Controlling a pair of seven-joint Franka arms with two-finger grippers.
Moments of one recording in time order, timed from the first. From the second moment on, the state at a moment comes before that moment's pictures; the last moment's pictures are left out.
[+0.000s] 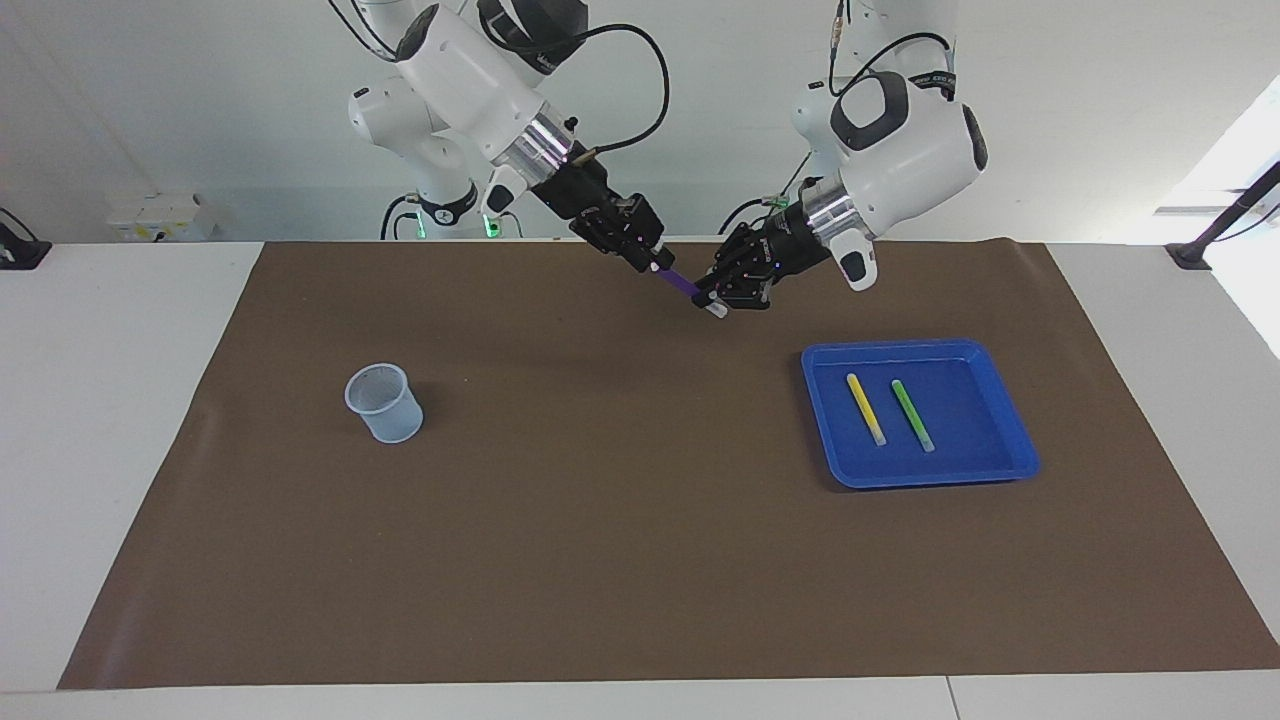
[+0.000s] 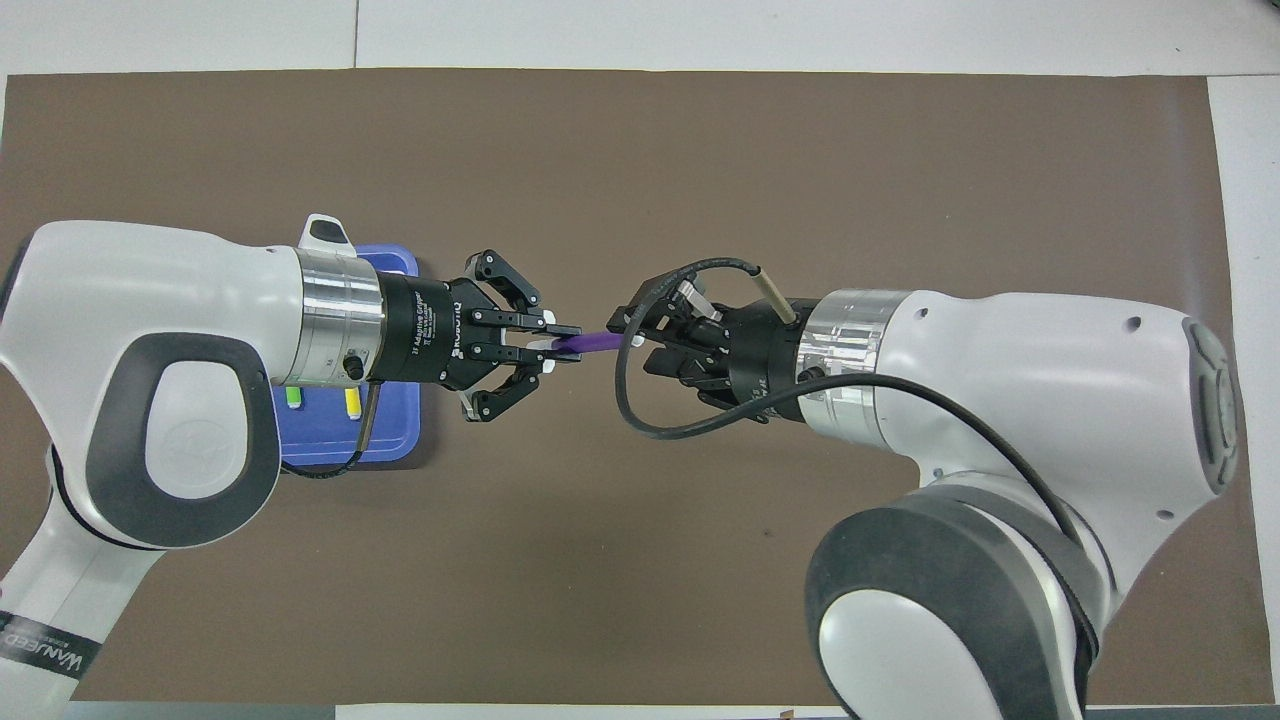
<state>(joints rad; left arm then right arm) -0.01 -0.04 -0.42 -1.96 -0.93 2.07 -1.48 0.48 -0.09 0.03 -1.96 0.74 2.33 0.78</state>
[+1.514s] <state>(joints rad) -0.01 -0.04 -0.42 -1.96 -0.93 2.08 -1.48 0.48 -0.08 0.03 -1.95 0.74 2.34 0.78</state>
